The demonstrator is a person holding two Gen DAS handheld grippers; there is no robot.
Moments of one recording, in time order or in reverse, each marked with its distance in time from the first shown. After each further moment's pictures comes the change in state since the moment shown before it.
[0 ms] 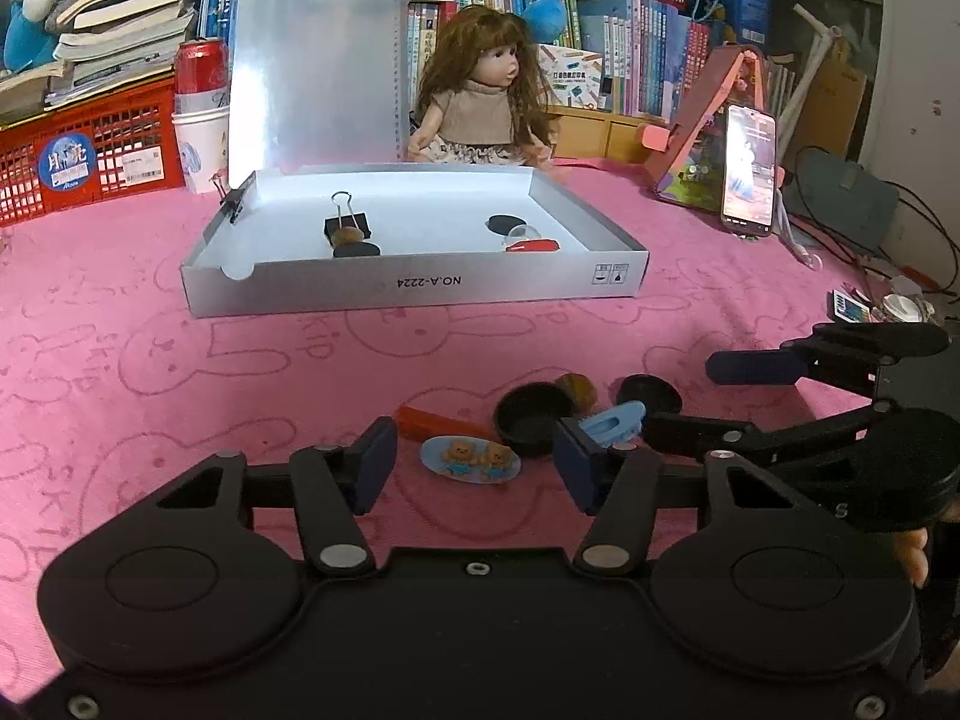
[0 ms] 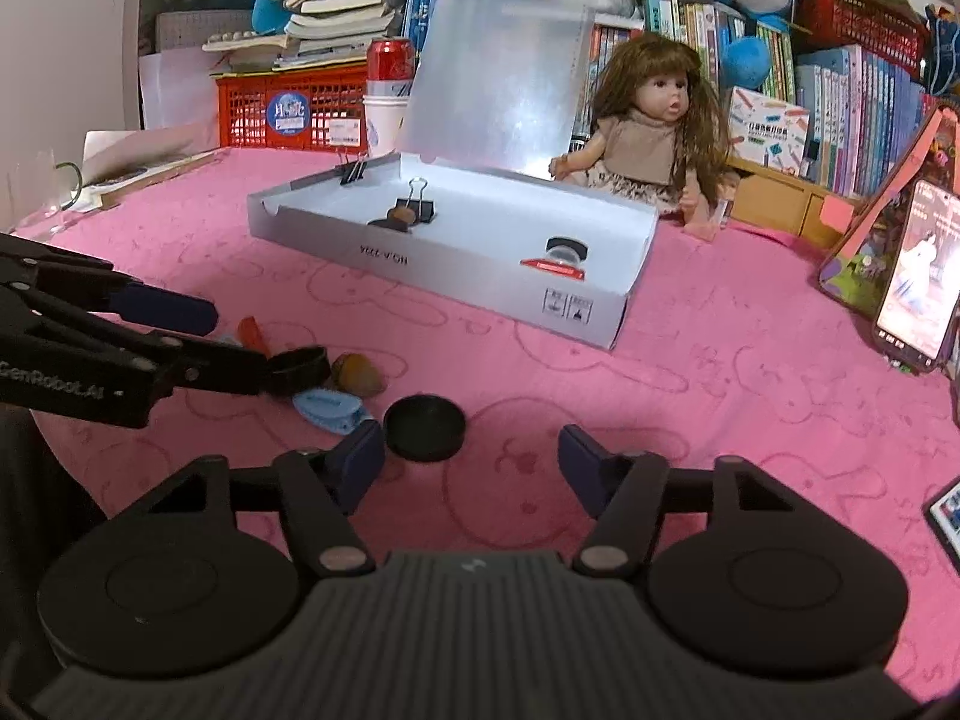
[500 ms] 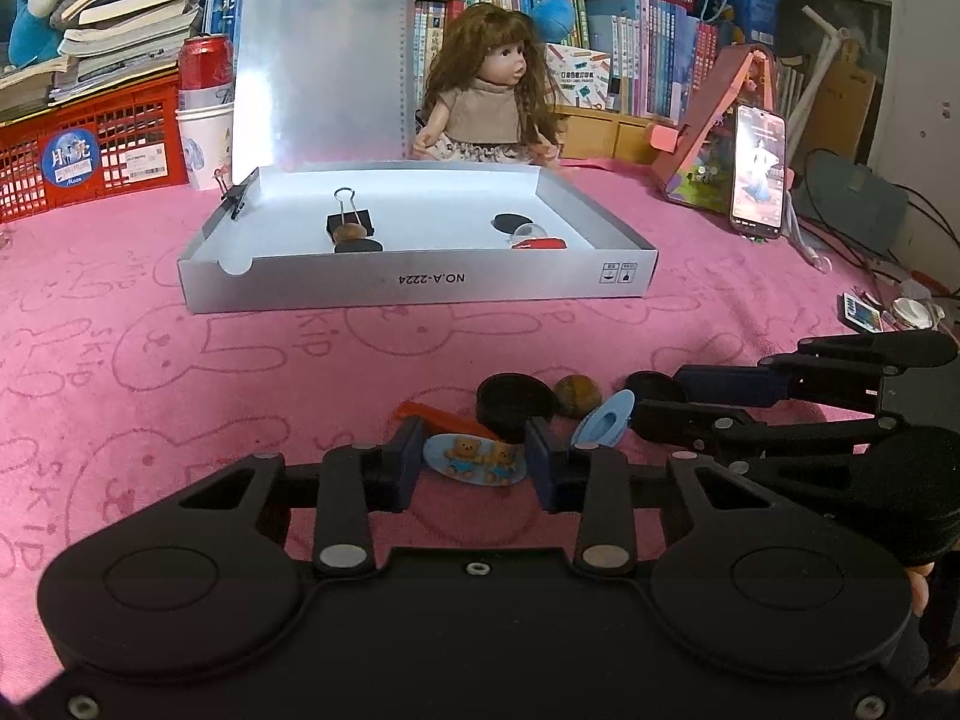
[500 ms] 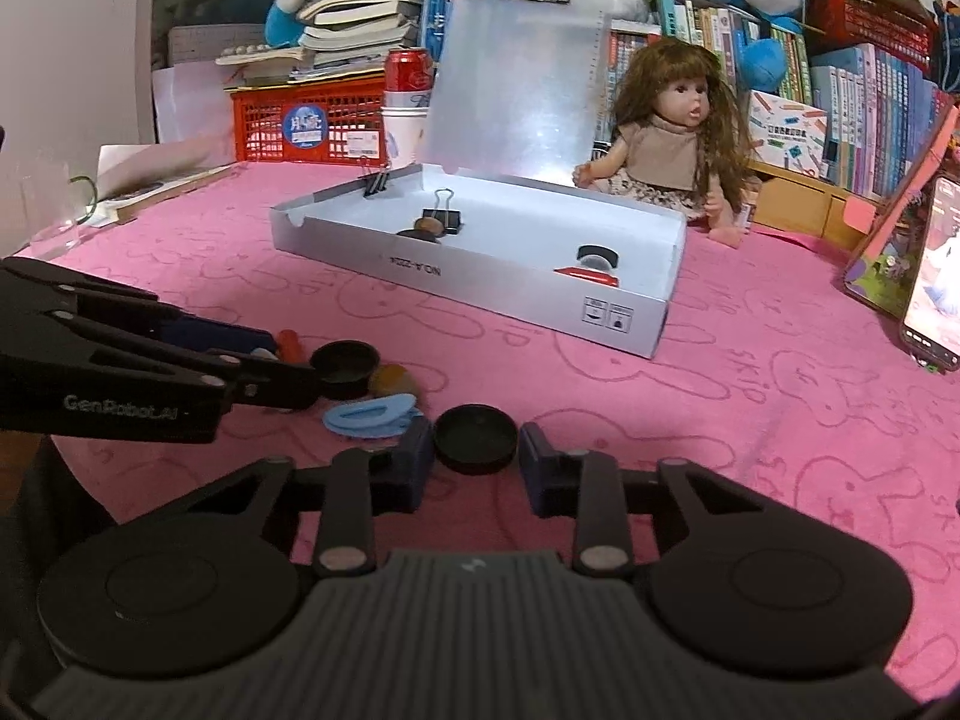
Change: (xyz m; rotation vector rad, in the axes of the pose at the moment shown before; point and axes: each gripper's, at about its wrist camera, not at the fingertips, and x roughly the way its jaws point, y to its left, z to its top) left arm 0.008 -0.001 -0.002 -0.008 -0.010 0.015; right arm 0.004 0.013 0.001 0.000 -0.038 0.026
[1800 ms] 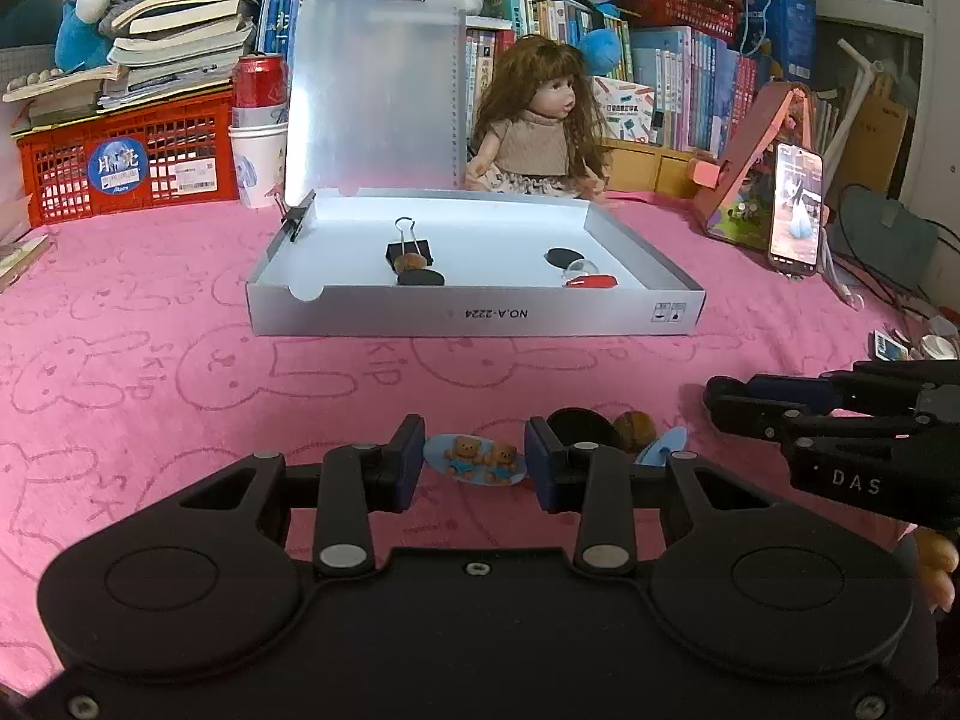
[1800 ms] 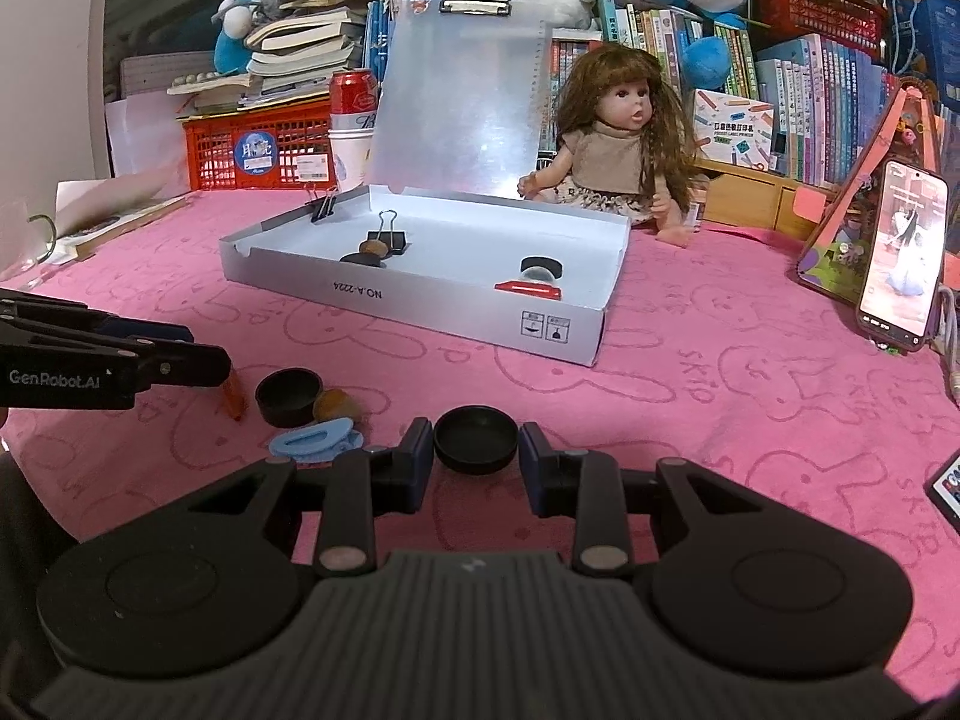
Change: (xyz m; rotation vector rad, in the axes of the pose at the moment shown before) left arm -0.014 0.019 0.006 -0.043 -0.049 0.066; right arm -0.005 -0.018 0.004 0.081 -0.024 -0.071
